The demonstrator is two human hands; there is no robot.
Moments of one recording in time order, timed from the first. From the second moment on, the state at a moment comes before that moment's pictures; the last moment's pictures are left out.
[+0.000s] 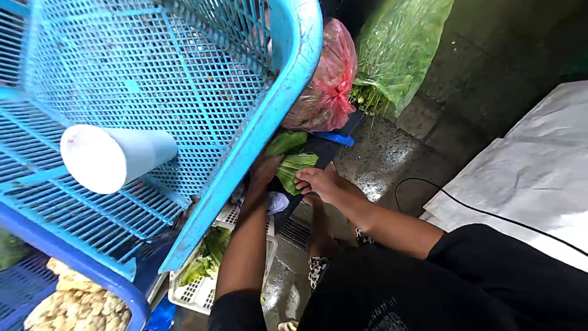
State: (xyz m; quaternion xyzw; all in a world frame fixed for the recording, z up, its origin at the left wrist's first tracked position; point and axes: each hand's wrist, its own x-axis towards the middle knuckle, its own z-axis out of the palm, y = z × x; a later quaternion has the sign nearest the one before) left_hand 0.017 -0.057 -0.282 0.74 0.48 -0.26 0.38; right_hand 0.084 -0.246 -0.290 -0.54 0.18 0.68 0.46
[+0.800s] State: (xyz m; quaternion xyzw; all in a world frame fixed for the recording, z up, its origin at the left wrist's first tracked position) left_hand -0.021 -0.139 -0.246 0.57 0.66 0.04 0.49; right_hand 0.074 -0.192 -0.261 -0.50 0.23 0.60 0.58
